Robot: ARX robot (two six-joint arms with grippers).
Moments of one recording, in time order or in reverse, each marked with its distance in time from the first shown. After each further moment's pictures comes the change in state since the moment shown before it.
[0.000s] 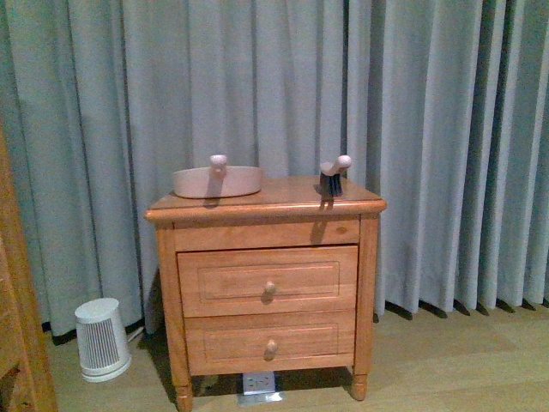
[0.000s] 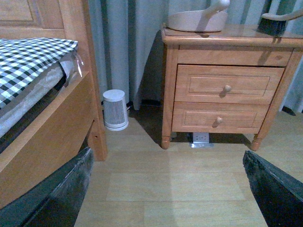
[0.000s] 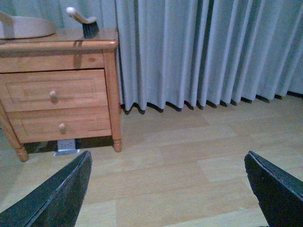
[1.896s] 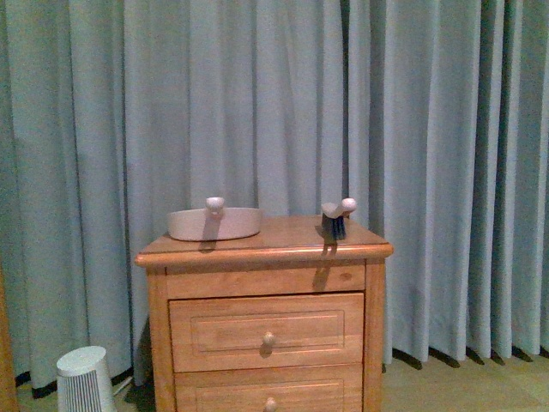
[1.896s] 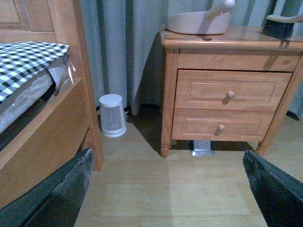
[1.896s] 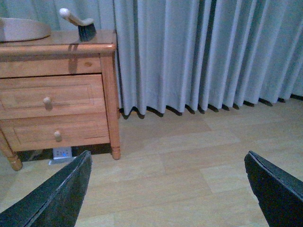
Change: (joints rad) left arm 0.000 0.000 0.000 0.000 0.000 0.000; right arm 0.000 0.000 0.000 0.000 0.000 0.000
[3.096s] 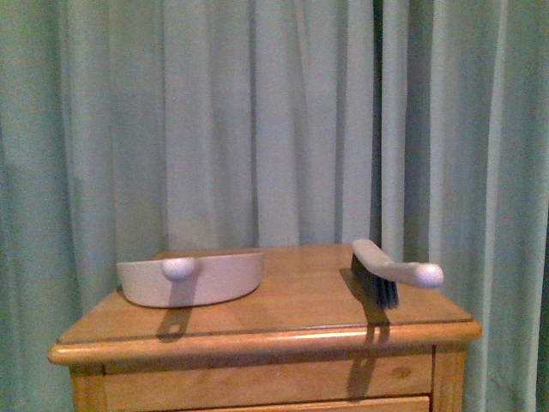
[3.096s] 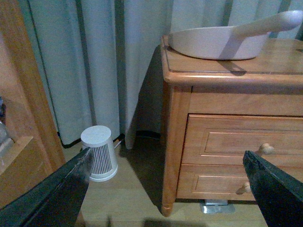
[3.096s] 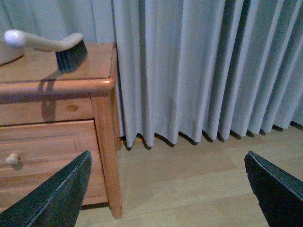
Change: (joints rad) left arm 0.000 0.000 0.000 0.000 0.000 0.000; right arm 0.000 0.000 0.000 0.000 0.000 0.000
